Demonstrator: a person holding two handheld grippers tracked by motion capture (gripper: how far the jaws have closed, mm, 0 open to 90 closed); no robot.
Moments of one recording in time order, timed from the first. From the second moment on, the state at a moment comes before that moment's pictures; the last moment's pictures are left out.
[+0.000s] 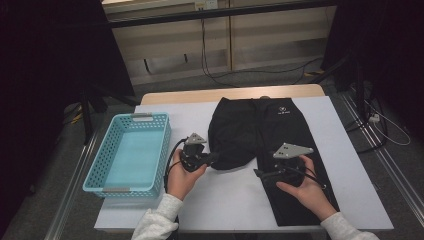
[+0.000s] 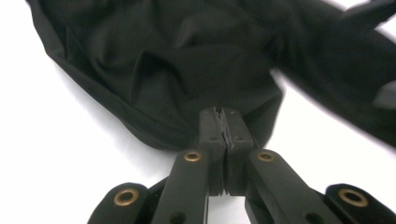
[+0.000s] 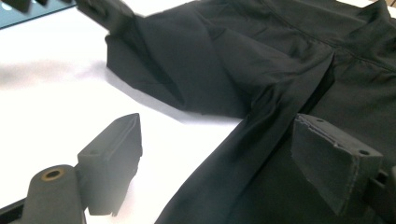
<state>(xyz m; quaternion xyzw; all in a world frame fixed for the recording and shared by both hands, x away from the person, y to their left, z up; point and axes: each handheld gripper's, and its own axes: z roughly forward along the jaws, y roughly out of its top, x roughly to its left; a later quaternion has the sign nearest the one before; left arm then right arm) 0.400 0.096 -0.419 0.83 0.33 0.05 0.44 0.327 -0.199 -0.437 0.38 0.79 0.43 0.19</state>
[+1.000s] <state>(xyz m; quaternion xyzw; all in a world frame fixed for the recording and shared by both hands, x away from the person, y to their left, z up) 0.431 0.116 -0.426 0.81 0.37 0.13 0.44 0.325 -0.196 -0.438 0.37 0.80 0.43 0.19</state>
